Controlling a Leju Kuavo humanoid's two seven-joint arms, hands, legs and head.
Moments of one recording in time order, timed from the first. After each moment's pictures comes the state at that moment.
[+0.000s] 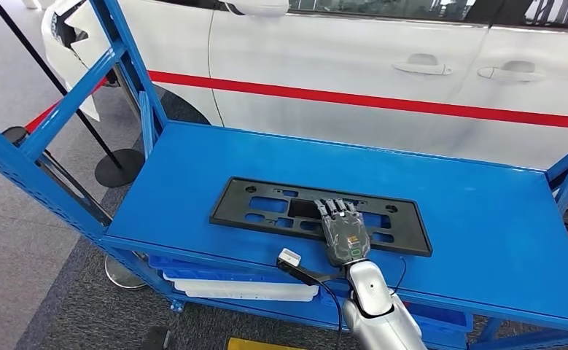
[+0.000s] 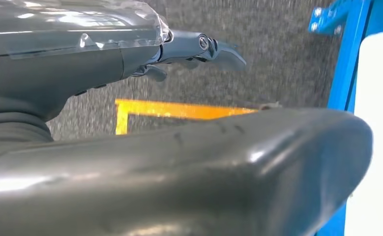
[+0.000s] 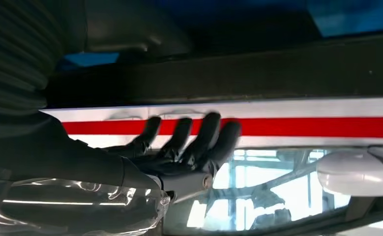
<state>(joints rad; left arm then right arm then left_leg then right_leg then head) -0.06 -0.04 -0.41 -0.17 0.54 0.22 -0.39 -0.45 0.23 0.40 -0.83 1.49 -0.70 0.00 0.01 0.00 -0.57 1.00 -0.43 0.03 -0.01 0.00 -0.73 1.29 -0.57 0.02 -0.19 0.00</state>
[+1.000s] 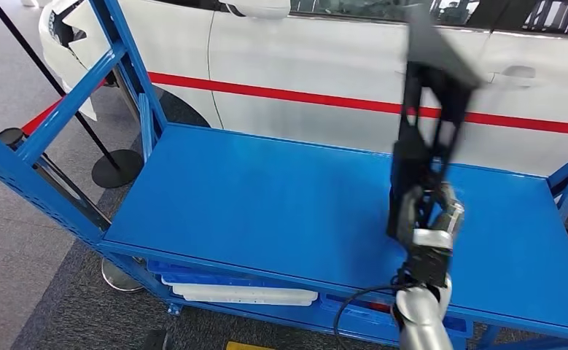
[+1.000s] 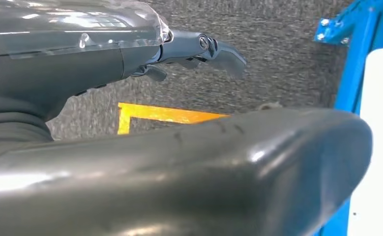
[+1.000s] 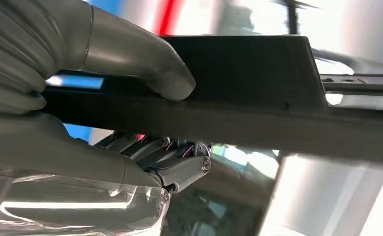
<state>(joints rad) -0.05 -0.04 -0.41 -0.17 0.56 0.24 -0.38 -0.24 0.16 0.22 -1.49 0.19 -0.67 -0.60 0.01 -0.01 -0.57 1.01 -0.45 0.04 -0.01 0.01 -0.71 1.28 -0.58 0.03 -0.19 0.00</state>
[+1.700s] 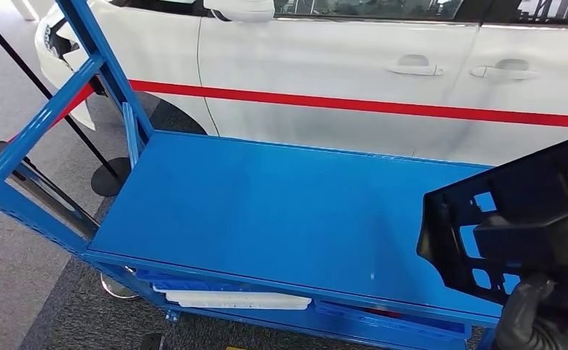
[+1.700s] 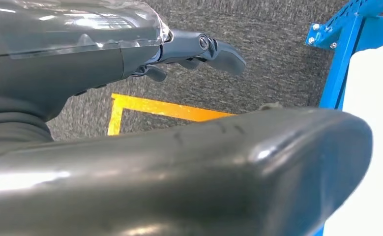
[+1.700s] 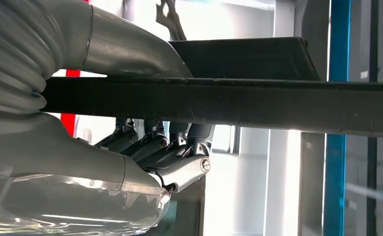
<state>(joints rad) -0.04 -0.04 -0.39 -0.17 0.63 0.28 -0.42 0.15 -0.04 0.16 -2.14 -0.10 -0.38 -0.70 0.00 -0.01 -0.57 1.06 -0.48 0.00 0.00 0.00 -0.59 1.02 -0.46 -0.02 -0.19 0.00</state>
